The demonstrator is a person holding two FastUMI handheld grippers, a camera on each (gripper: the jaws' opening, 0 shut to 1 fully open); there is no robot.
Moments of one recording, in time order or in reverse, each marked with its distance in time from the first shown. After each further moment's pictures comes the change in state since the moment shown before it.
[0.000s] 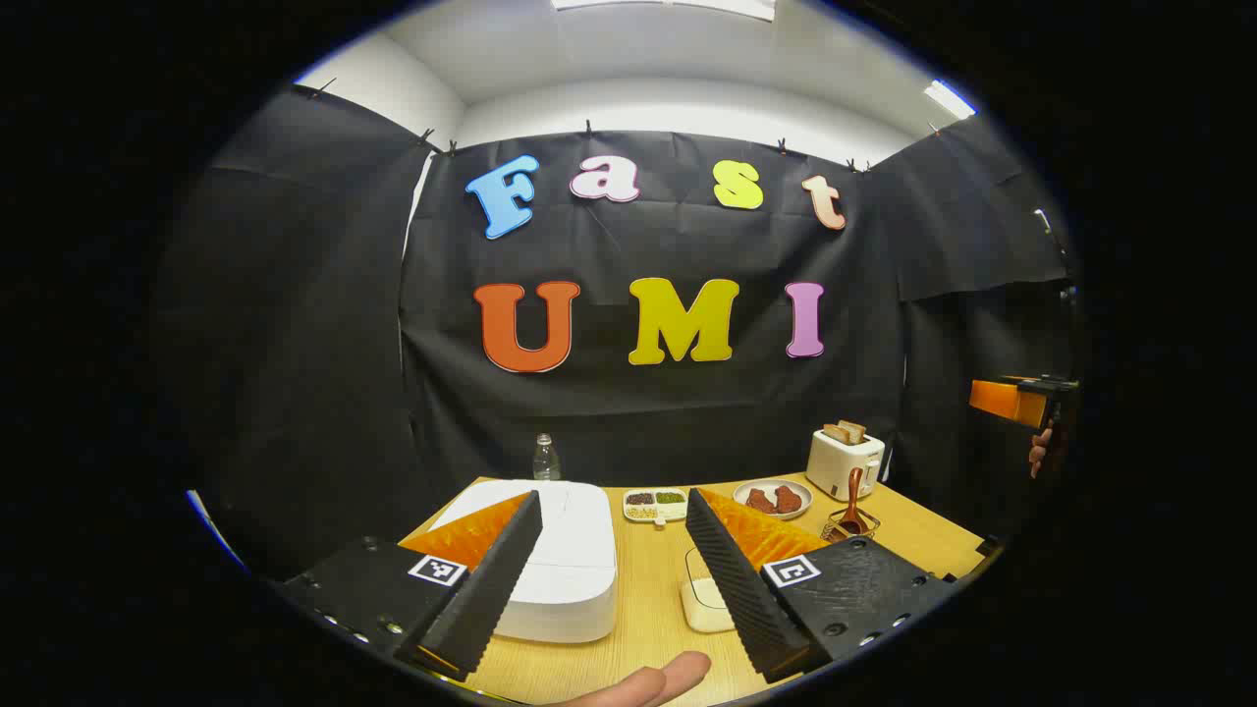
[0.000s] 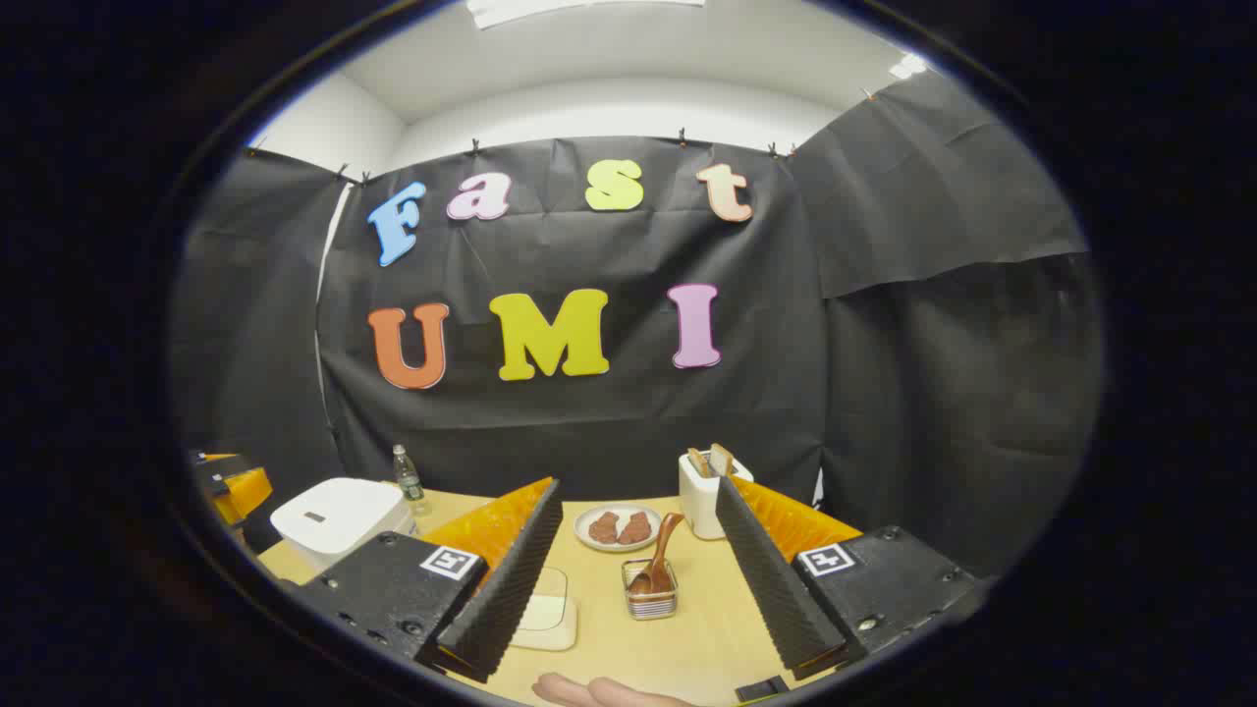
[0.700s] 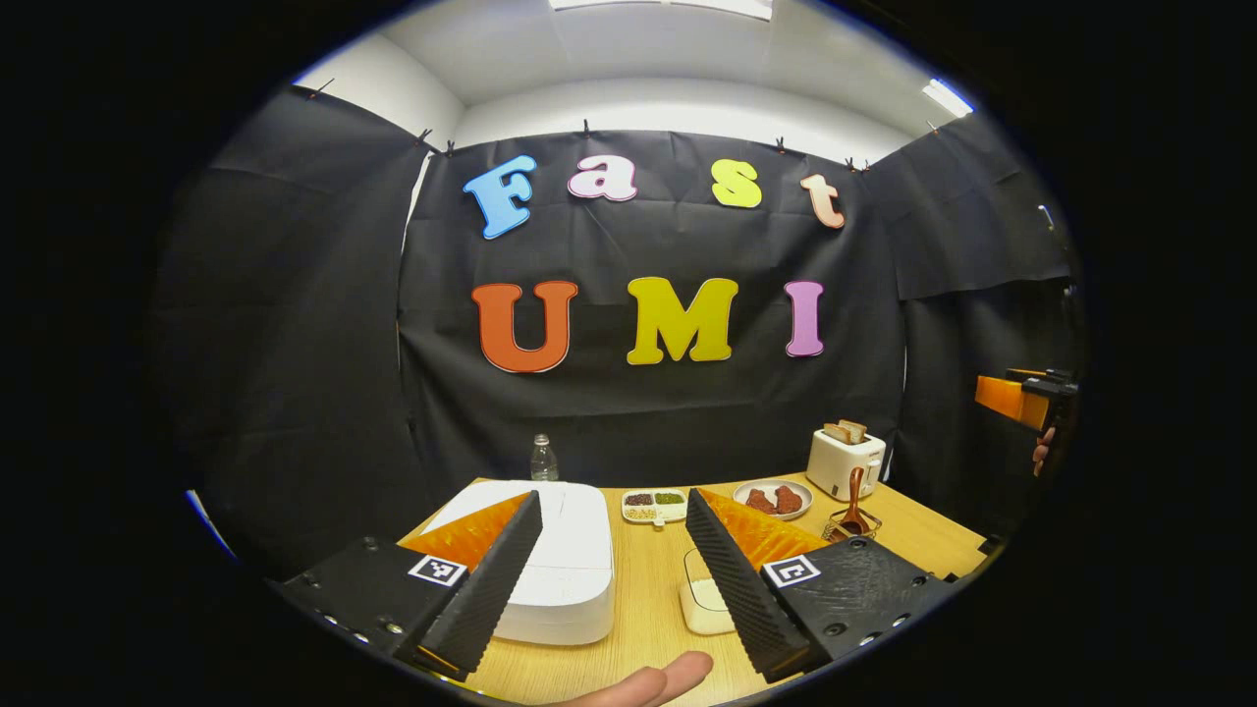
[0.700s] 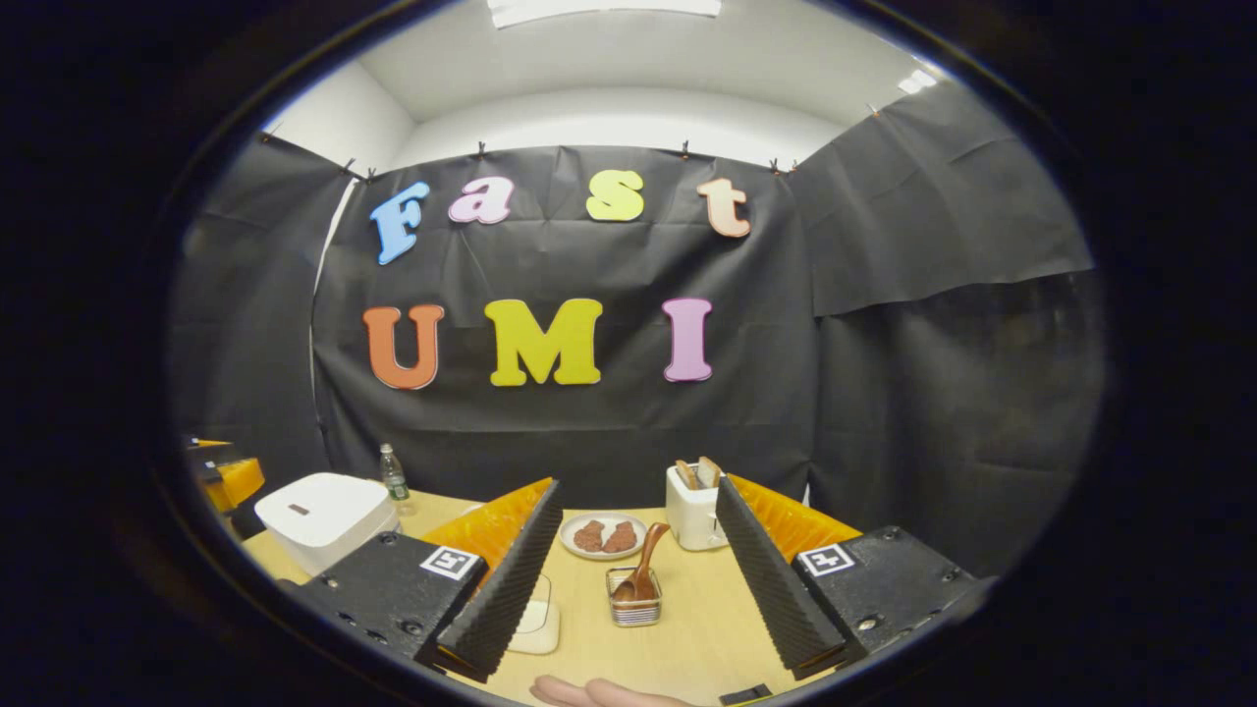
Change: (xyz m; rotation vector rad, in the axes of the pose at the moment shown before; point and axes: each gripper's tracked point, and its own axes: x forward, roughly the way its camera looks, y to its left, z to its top) left arm 0.006 -0.002 -0.003 0.002 -0.005 0.005; right arm 0.000 -0.008 0.000 -0.035 -0.041 -0.031
